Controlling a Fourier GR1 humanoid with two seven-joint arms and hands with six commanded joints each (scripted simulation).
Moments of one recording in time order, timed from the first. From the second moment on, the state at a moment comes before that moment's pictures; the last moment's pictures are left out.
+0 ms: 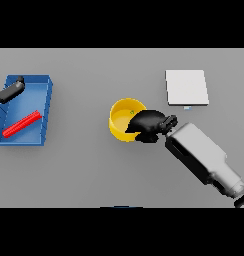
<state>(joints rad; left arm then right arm) -0.53 0.93 -0.56 -1.27 0.23 0.26 0.50 -0.64 -0.32 0.66 -1.22 0.78 0.58 -0.09</state>
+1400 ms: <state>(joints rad) -0.52 0.97 -0.55 -1.34 0.23 0.27 0.57 -0.83 -0.59 0.43 -1.08 0.70 0.53 -0.09</state>
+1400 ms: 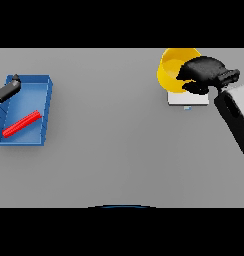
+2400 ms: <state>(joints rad) -0.52 0.98 -0.56 -1.35 0.23 0.27 0.59 -0.94 -0.50 0.45 -0.53 0.74 0.27 -0.22</state>
